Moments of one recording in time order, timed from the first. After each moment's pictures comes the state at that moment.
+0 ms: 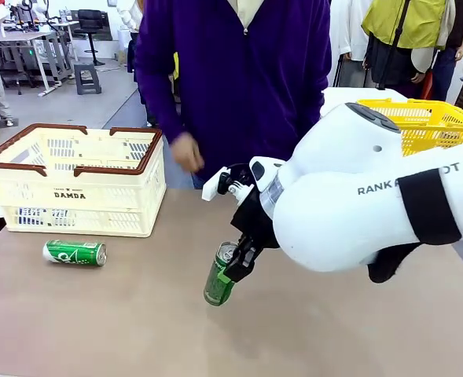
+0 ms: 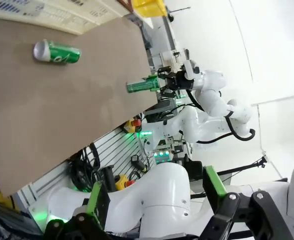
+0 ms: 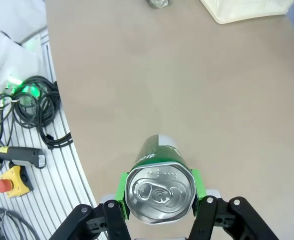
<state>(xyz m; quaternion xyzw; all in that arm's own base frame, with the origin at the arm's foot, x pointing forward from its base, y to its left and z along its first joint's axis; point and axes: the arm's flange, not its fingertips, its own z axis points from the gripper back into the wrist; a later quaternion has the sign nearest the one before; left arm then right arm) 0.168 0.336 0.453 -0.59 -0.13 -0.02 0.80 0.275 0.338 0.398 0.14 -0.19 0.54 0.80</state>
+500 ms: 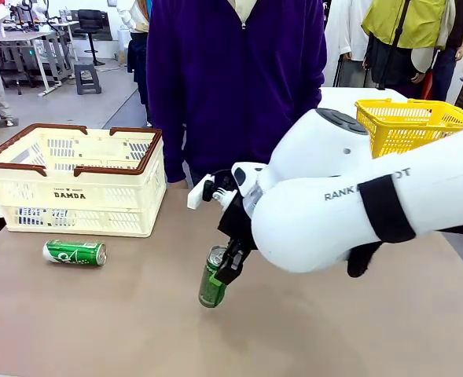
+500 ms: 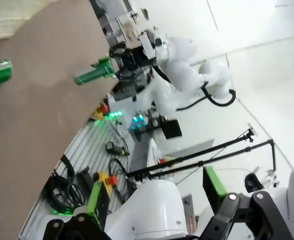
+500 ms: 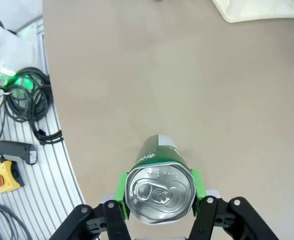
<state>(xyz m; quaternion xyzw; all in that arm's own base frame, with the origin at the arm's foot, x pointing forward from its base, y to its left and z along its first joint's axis) 0.261 0.224 0.438 -0.65 -0.05 -0.15 0.75 0.288 0.362 0.385 0.12 -0.18 0.57 0.79</state>
